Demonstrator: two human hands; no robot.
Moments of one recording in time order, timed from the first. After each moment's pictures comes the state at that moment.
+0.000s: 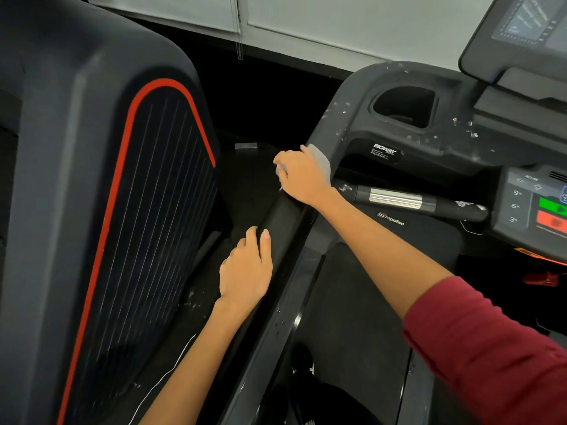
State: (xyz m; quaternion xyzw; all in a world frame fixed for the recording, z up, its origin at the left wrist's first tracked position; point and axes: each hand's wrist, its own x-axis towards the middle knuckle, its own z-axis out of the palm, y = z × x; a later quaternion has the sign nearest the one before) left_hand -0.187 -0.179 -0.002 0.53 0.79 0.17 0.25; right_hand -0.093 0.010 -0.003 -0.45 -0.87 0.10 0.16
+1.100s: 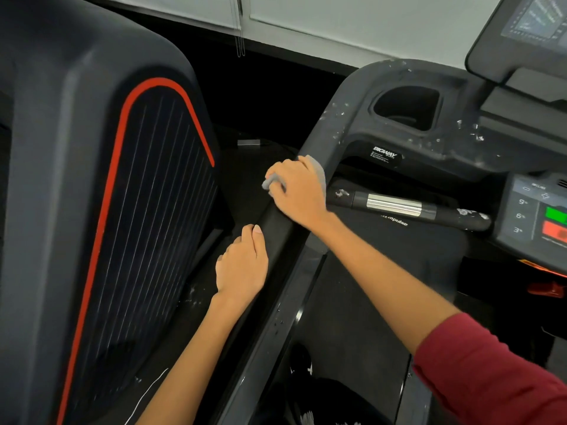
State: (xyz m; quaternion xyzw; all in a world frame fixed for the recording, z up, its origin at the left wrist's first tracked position) left_hand -0.177 -0.155 0.003 0.50 0.80 0.18 0.26; right_hand -0.087 -0.005 -0.017 -0.45 -0.84 0.10 0.28
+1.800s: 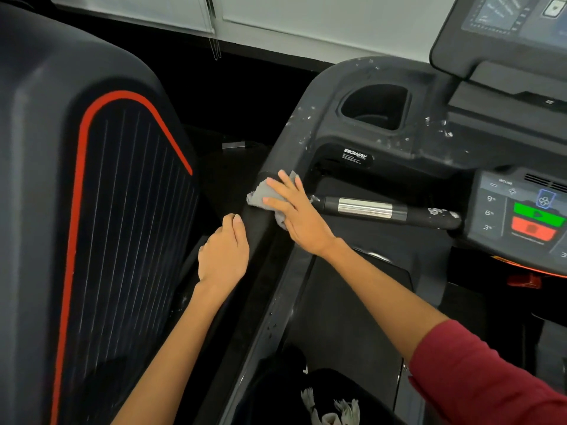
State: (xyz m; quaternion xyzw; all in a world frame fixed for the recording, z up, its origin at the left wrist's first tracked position) left_hand -0.160 -0.107 0.003 0.52 0.81 0.17 0.23; right_hand -0.010 -0.005 -0.072 -0.28 -0.88 0.17 0.34
